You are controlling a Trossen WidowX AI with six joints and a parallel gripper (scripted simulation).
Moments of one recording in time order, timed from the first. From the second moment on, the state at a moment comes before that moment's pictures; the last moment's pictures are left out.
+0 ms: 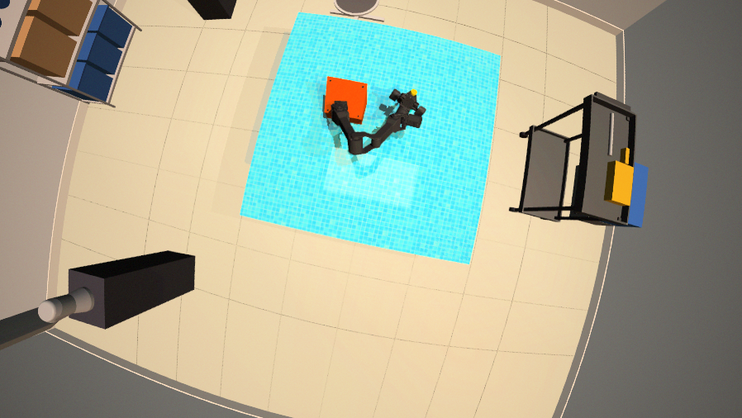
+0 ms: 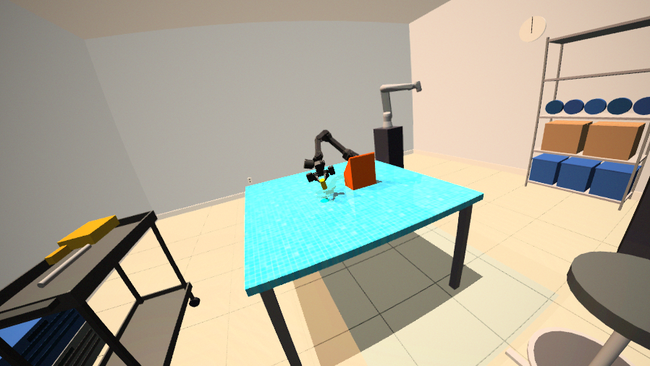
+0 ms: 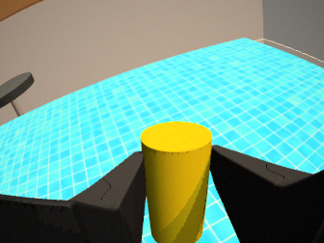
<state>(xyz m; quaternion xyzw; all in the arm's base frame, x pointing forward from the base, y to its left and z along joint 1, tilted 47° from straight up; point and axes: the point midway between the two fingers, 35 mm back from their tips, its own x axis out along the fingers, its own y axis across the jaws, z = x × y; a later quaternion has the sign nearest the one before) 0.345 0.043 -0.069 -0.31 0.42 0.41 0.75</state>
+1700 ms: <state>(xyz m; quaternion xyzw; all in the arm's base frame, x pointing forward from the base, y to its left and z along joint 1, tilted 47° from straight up) 0.335 0.038 -0.042 -0.33 0.29 0.43 0.79</state>
